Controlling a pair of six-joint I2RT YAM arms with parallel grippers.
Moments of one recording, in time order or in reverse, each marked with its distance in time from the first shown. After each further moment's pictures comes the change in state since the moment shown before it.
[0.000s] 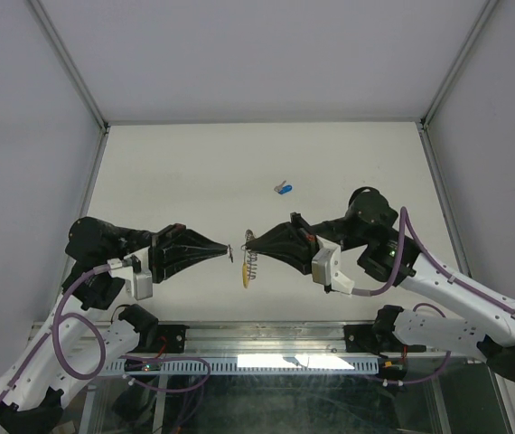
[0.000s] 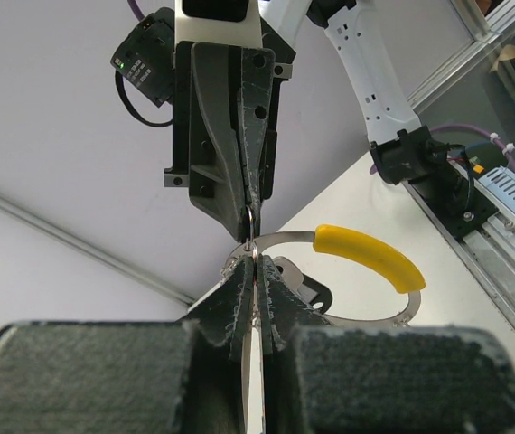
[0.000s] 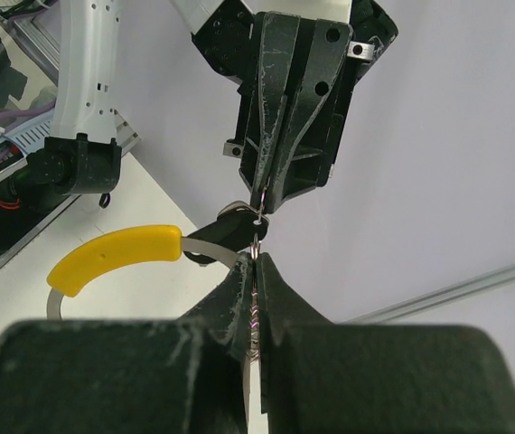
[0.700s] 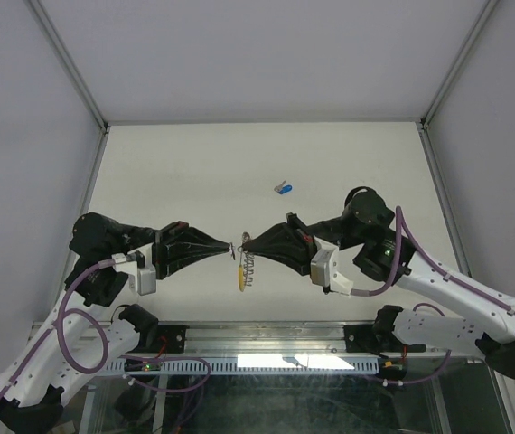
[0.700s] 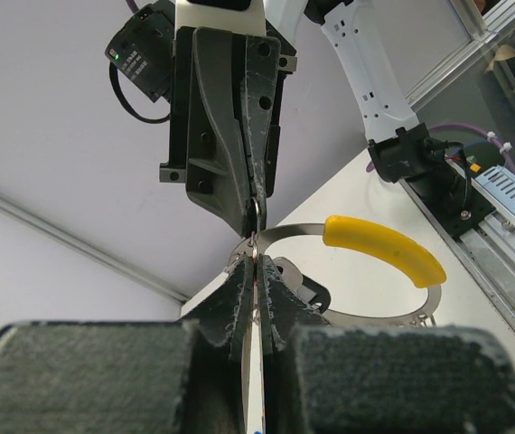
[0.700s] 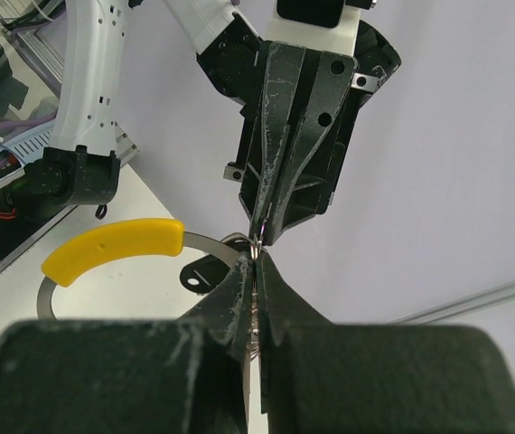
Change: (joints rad) left arm 0.000 0.028 0.005 0.002 0.005 0.000; right arm 0.013 0.020 0.000 0.053 -0.019 0.003
